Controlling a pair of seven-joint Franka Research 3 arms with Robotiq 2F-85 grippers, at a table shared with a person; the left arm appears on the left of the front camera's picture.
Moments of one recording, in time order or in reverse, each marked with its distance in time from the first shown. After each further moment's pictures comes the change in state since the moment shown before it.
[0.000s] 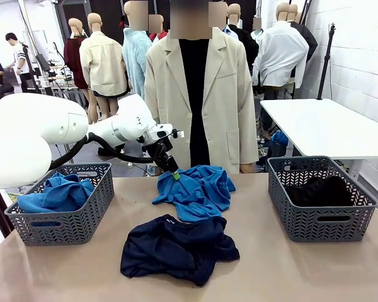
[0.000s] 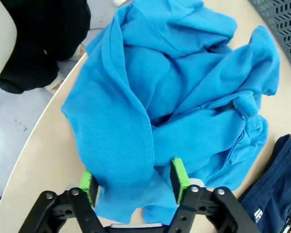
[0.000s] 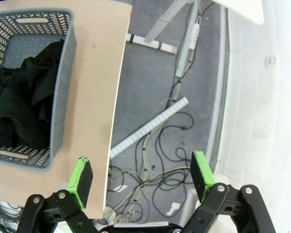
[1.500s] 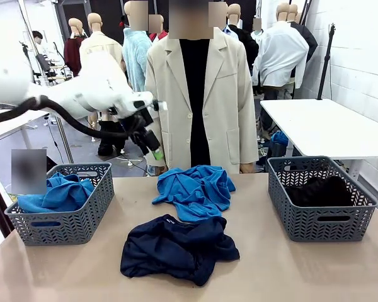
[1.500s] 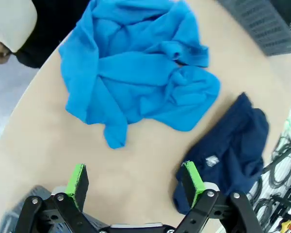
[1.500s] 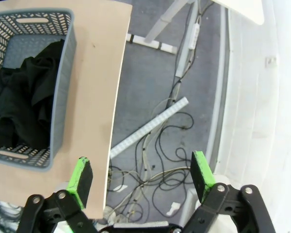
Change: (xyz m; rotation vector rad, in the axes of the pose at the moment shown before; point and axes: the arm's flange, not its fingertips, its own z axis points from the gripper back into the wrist) left arm -0.046 -0.089 0.124 0.102 0.032 0.014; right arm 0.000 0.000 0.000 0.000 0.000 0.000
